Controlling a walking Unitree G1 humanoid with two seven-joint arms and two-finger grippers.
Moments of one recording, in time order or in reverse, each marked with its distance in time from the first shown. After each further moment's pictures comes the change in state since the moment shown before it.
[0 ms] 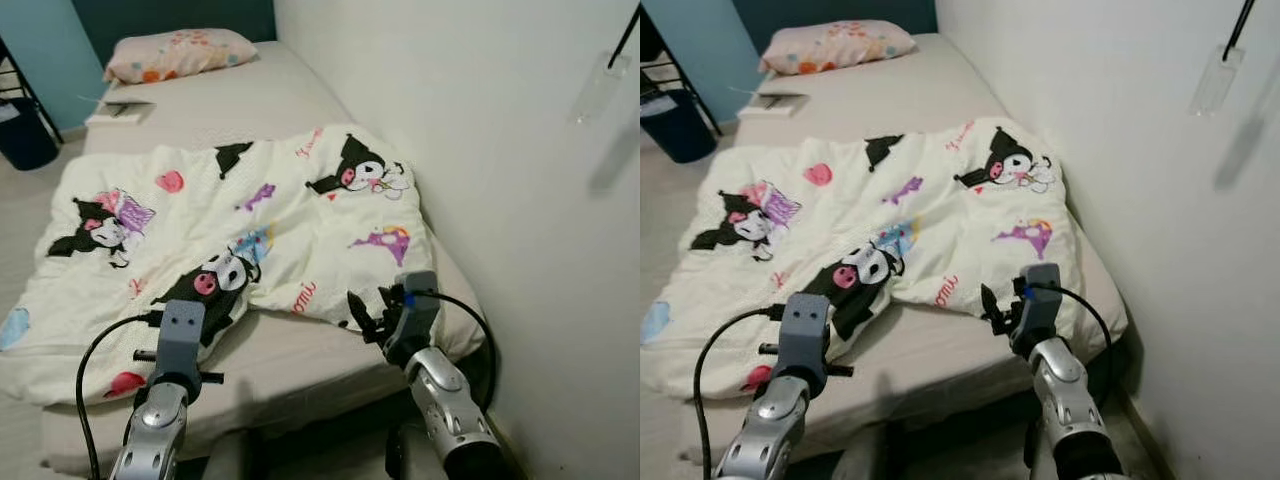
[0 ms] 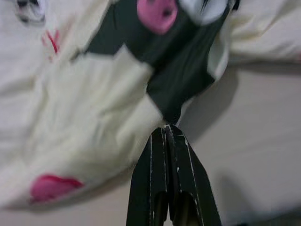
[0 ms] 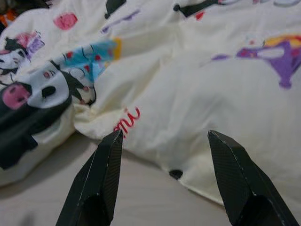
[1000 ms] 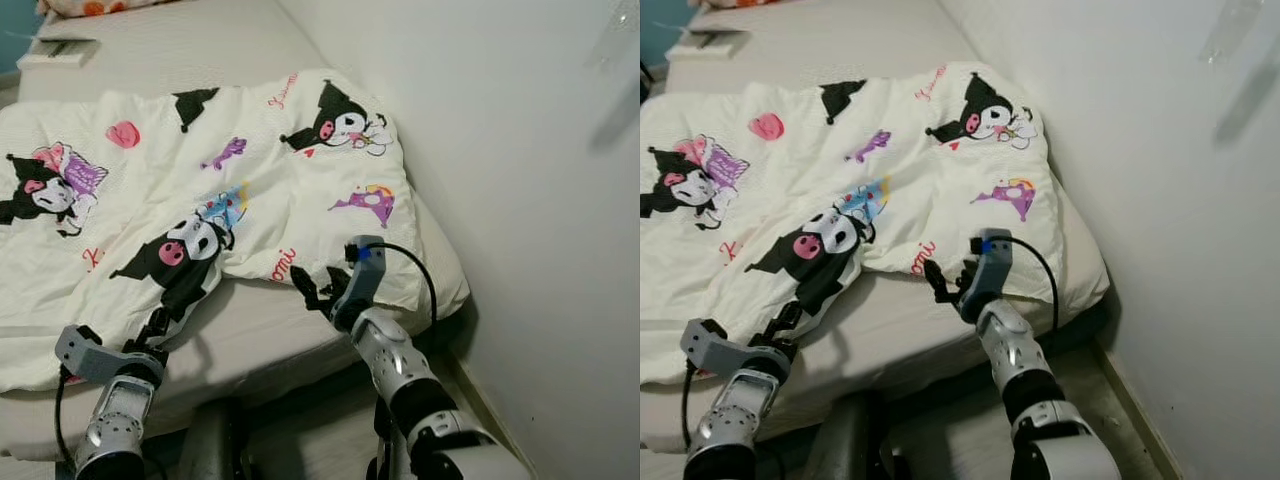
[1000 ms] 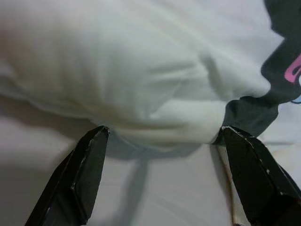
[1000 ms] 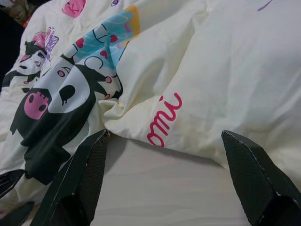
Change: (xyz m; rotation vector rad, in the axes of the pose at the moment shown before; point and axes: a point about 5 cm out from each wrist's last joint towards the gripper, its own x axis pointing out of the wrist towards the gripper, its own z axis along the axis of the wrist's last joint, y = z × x) left arm 0.026 0.049 -0.011 -1.264 -0.025 0.082; right arm 0.056 0.054 0.030 0.236 0.017 0.148
